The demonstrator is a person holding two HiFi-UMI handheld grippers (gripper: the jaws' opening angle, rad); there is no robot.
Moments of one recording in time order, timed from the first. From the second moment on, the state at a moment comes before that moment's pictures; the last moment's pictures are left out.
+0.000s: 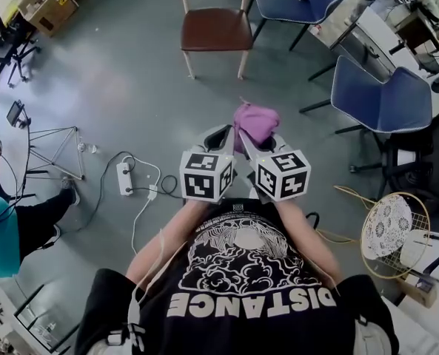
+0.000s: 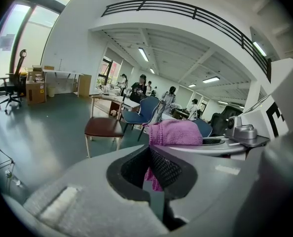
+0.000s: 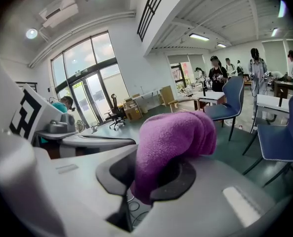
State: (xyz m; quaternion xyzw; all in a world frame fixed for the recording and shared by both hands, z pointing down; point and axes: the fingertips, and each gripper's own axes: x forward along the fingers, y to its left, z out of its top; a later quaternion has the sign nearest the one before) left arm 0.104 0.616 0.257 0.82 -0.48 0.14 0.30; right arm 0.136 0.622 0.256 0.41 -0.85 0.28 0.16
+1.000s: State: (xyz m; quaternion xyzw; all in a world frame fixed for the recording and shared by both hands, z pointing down) left arm 0.026 0.515 0.280 0.77 -0.54 0.15 0.32; right arm 0.062 0.516 0.277 0.33 -0.87 0.31 0.17
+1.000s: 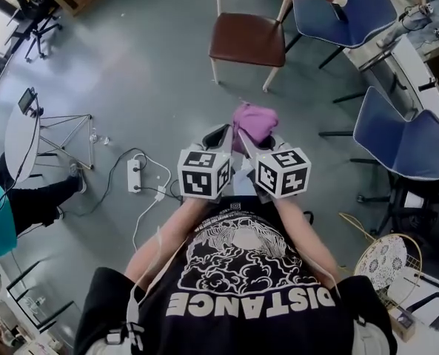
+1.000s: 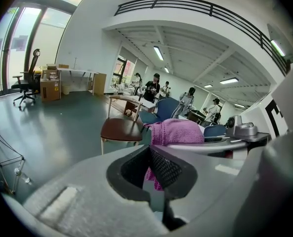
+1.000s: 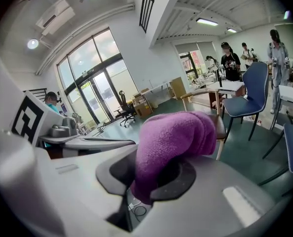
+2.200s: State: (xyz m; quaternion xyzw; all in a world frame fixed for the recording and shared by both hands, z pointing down) left arm 0.060 0.331 0.290 0.72 -0.59 0.16 0.32; right arm 0.094 0.330 0.295 0.26 -0.89 0.35 0.15
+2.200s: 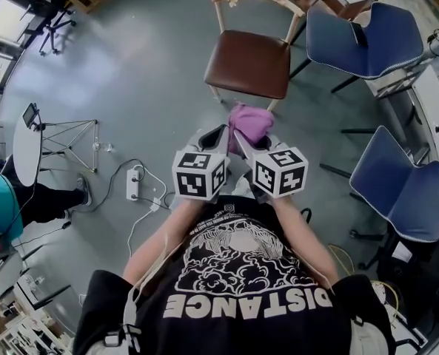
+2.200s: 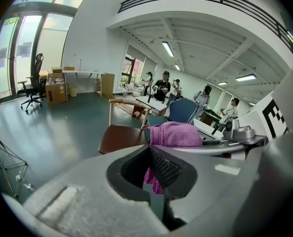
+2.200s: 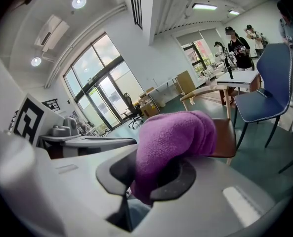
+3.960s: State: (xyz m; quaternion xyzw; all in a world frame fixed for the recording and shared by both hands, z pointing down) left arm -0.160 0.016 0.465 0.72 -0.51 0.17 0.44; right arm -0.123 0.005 0.494 0.30 -0.82 0.41 0.28
